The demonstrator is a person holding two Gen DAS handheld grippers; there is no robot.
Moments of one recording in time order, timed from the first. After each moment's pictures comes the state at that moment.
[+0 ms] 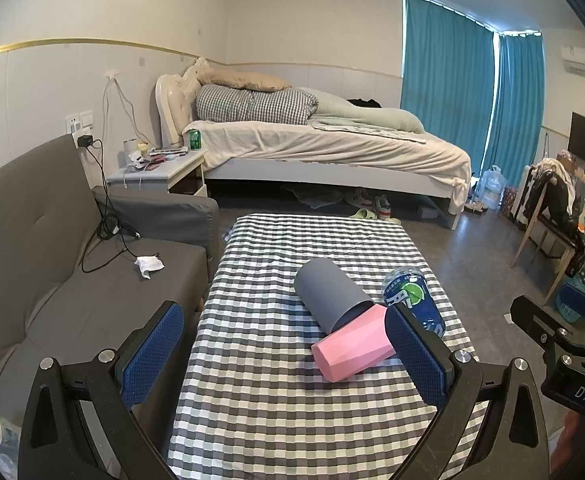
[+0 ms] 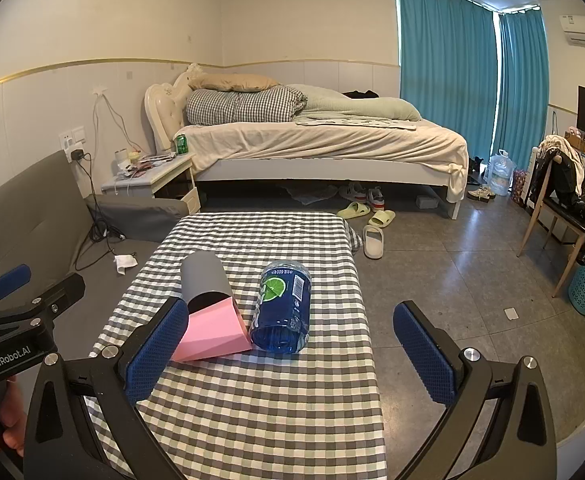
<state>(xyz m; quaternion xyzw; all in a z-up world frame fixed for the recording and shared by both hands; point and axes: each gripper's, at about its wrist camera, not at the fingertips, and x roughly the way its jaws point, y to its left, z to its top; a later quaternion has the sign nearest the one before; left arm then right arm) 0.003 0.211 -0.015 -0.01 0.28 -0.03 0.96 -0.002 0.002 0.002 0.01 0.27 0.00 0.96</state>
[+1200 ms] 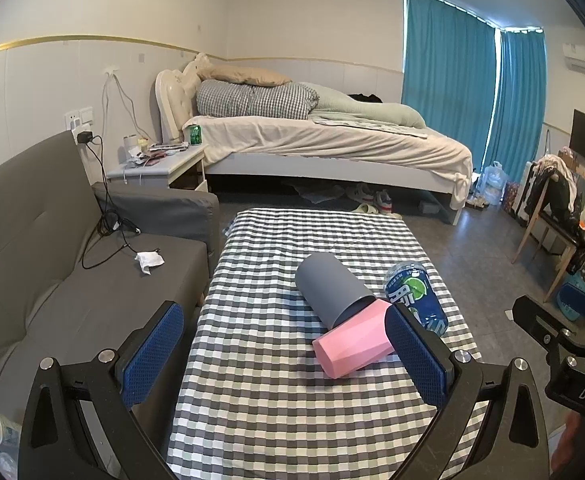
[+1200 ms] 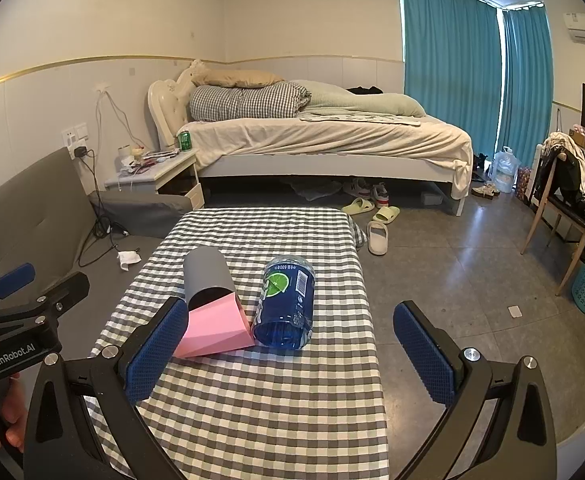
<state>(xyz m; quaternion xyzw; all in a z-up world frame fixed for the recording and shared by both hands) 0.007 0.208 -0.023 0.00 0.29 -0.02 0.96 0.002 0.002 -0.006 0.01 0.28 0.01 0.96</state>
